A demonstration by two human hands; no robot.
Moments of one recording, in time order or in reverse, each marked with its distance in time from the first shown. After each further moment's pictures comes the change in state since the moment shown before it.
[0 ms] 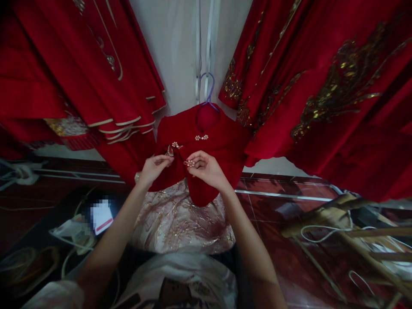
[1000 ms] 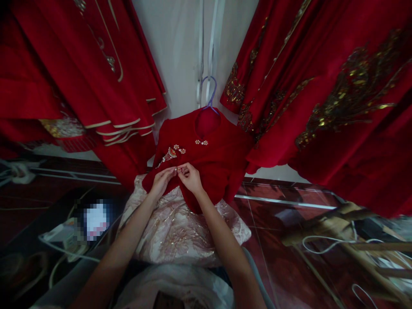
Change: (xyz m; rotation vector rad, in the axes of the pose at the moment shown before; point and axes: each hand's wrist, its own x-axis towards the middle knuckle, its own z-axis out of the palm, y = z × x) left_hand -0.006 -0.086 0.018 -0.424 0.123 -0.162; right_hand 0.046 0.129 0.045 -0.274 0.168 -0.067
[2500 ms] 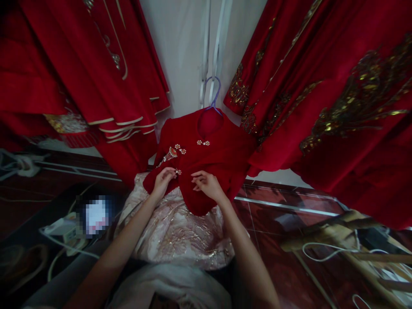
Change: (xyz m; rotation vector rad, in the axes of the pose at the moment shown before) left_hand -0.005 -0.012 -0.004 0.146 -0.008 0.142; right_hand -0.023 -0.022 -0.073 0.131 -0.272 0.254
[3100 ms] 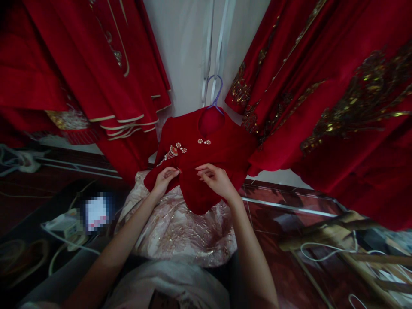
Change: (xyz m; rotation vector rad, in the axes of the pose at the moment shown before) left_hand -0.002 0.004 0.005 -0.043 -0.016 -0.098; right_hand -0.026 -0.050 -0.026 -0.172 0.020 -0.145
